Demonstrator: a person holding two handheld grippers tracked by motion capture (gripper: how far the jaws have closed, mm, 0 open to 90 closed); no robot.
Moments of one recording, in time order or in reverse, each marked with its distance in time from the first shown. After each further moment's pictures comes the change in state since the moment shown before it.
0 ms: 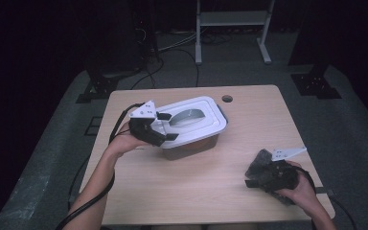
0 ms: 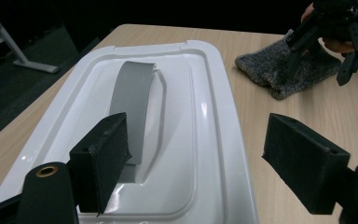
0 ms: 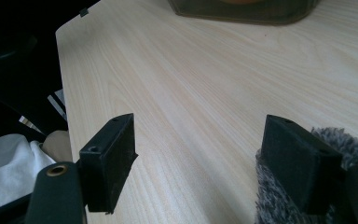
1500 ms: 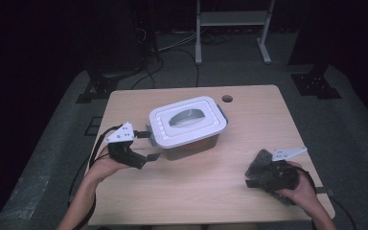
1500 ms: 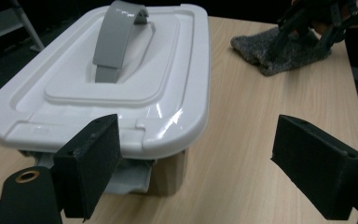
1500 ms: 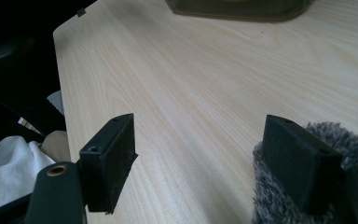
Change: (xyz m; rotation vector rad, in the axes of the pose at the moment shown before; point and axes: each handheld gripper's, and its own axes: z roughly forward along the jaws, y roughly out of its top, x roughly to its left) left arm -0.037 -0.055 -0.047 -0.005 0.064 -0.065; right arm -0.001 -0.002 -0.001 0.002 -0.006 0.015
